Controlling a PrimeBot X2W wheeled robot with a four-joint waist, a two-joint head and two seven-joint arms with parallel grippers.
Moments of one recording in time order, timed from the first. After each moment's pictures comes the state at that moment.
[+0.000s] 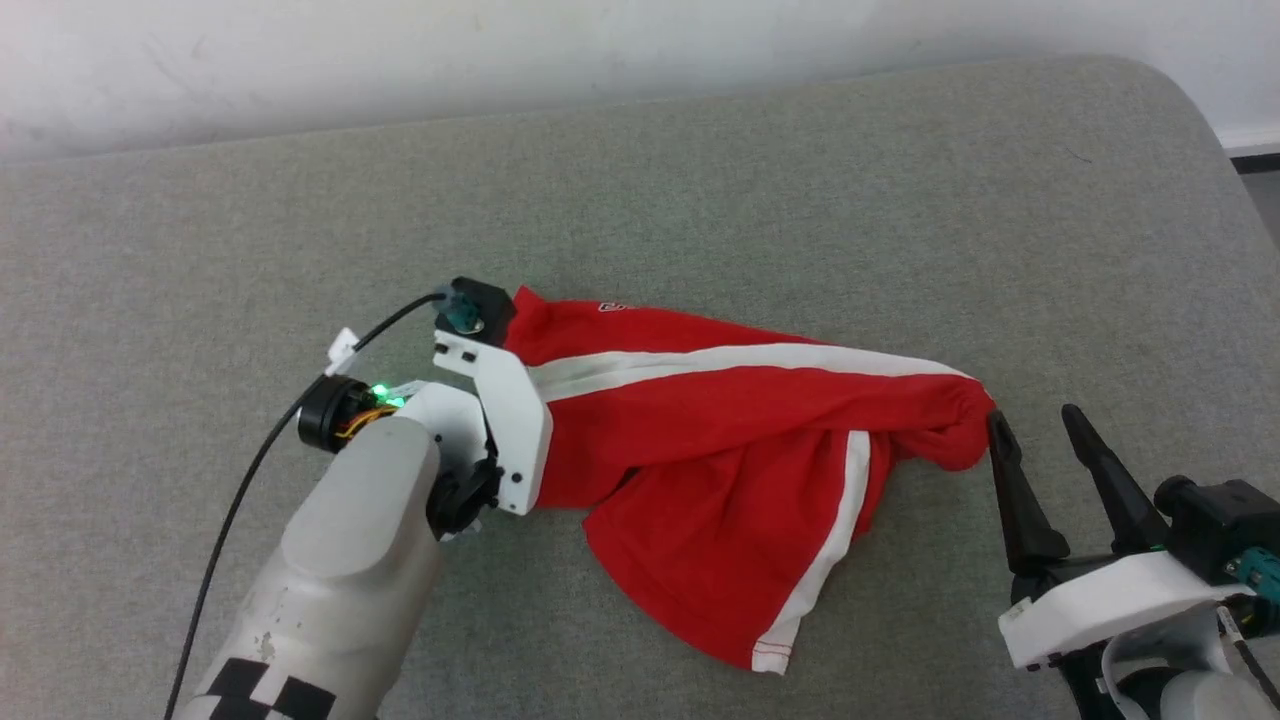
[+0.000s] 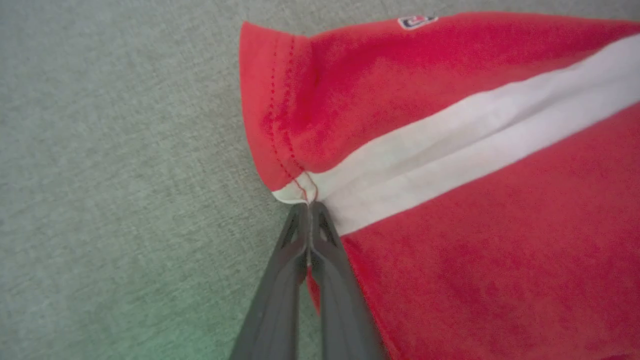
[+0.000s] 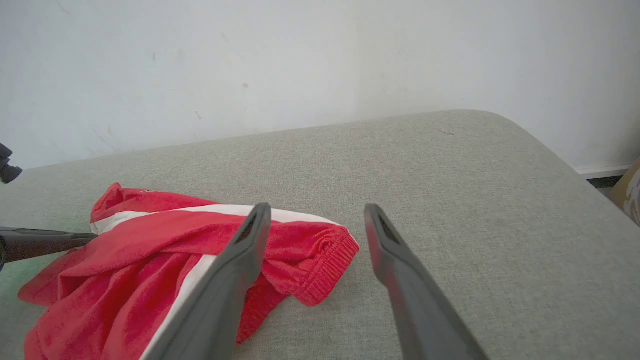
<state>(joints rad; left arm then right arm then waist) -0.69 0.17 -0.45 0.76 -0.36 -0.11 0.45 0.02 -0.05 -0.03 -0.08 0.23 0.13 -0.01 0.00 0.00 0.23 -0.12</state>
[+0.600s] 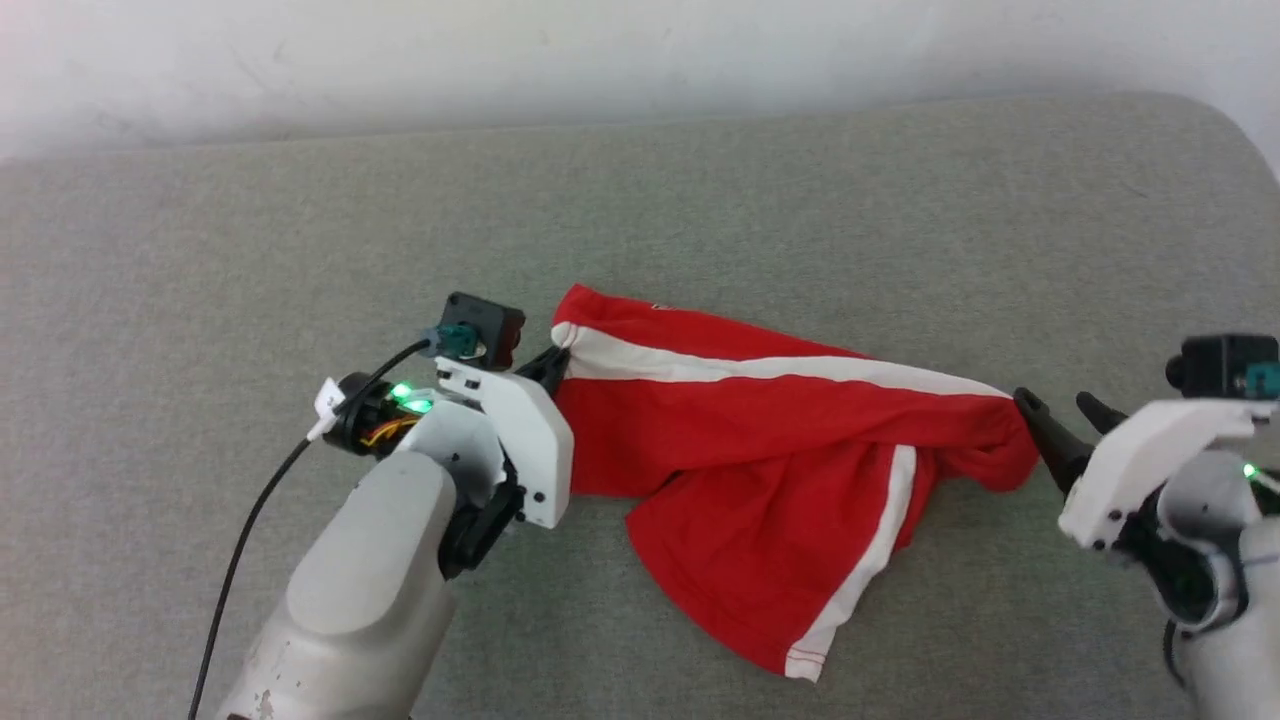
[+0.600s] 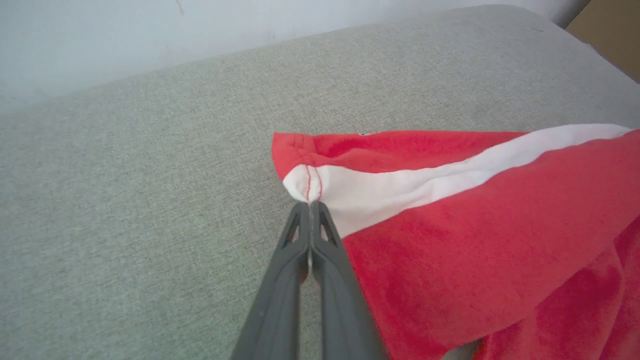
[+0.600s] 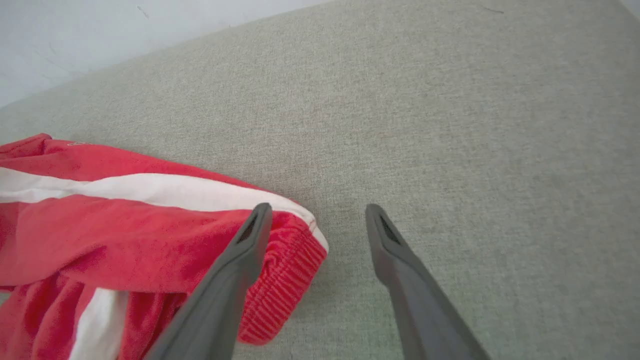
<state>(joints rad) -0.57 0.19 -0.46 0.53 -0.39 -0.07 0.23 -0.28 -0.19 -0.08 0.28 0.44 0.13 0.40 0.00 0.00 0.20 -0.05</state>
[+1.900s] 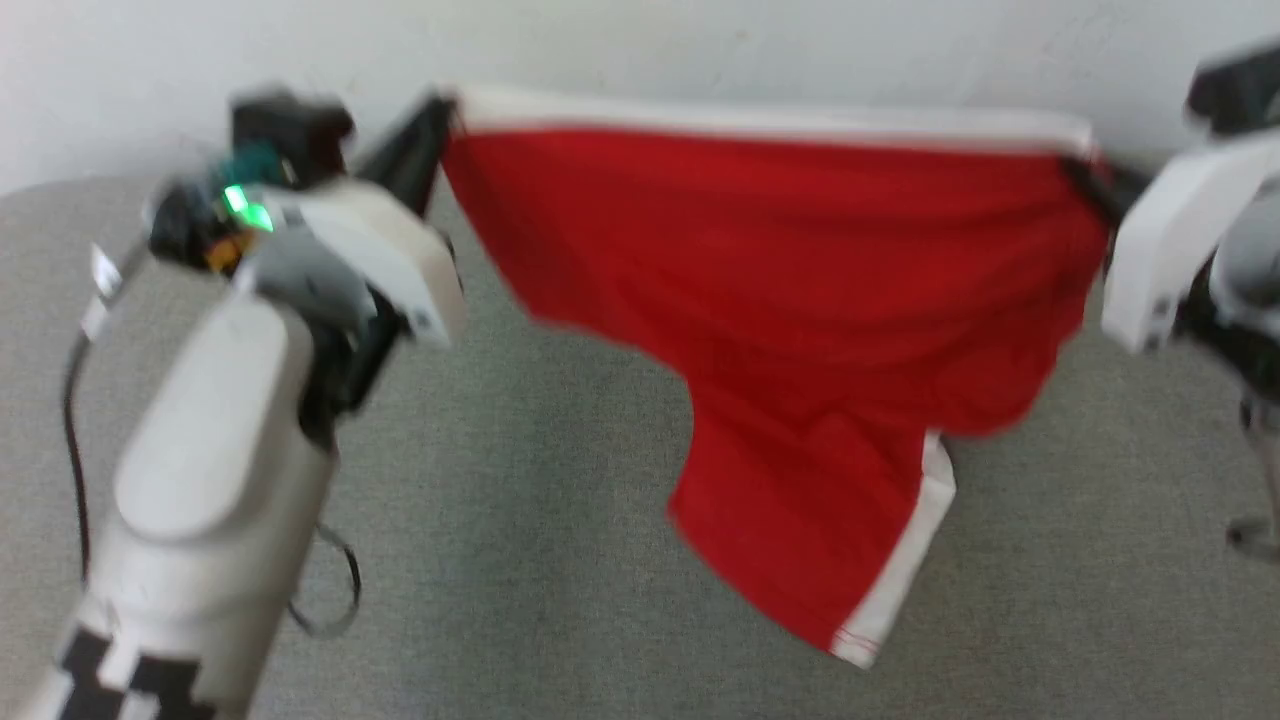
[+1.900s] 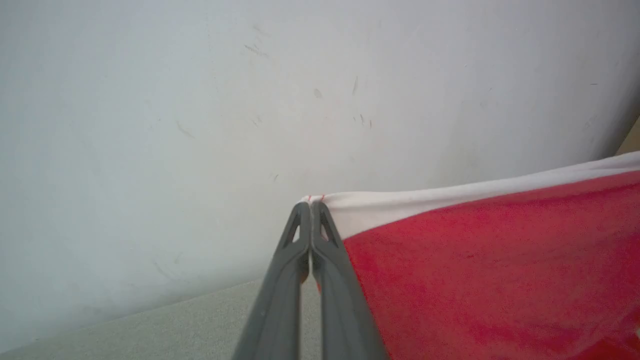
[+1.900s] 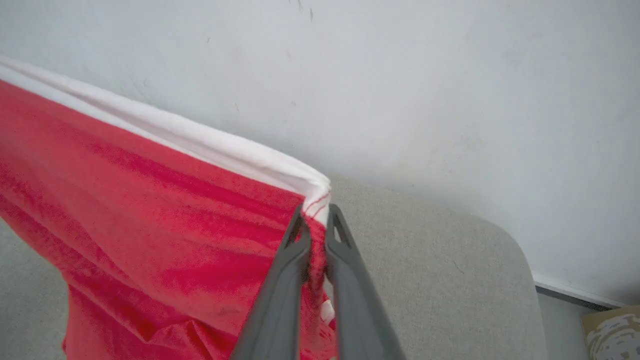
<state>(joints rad) -0.70 0.31 -0.34 0.26 -0.44 -0.03 0.15 -0.62 -0.37 0.13 0.11 0.43 0.13 0.68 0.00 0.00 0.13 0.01</state>
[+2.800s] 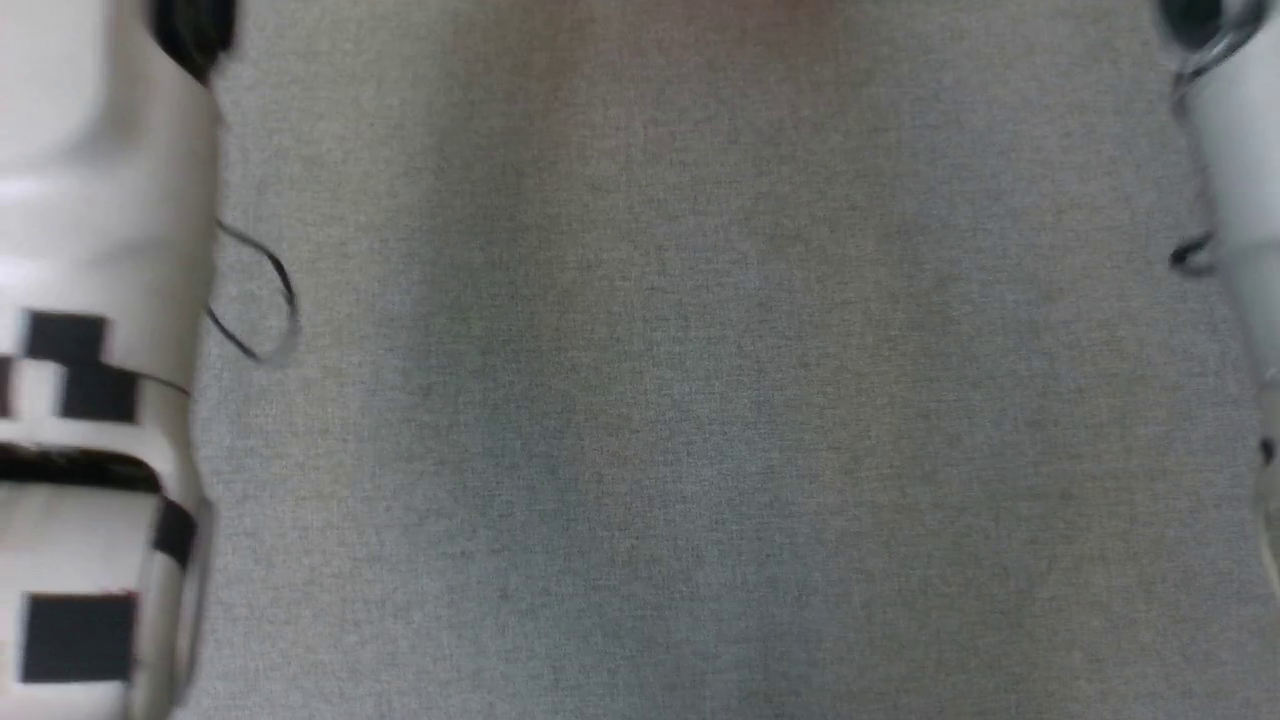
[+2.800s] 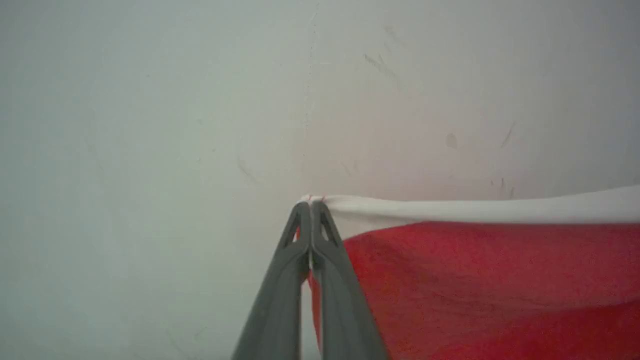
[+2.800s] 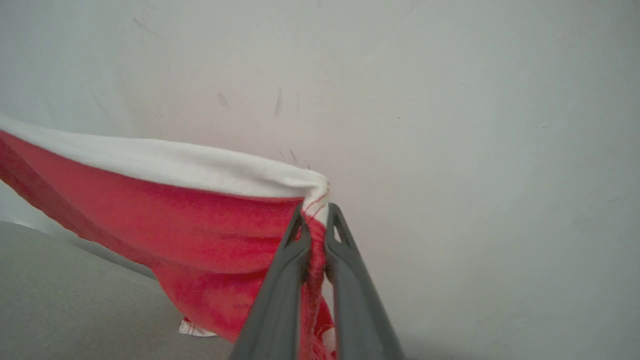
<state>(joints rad) -1.37 0.25 -0.26 0.96 -0.39 -0.04 -0.23 -1.31 -0.19 0.26 0.75 0.33 0.13 0.03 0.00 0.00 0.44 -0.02</state>
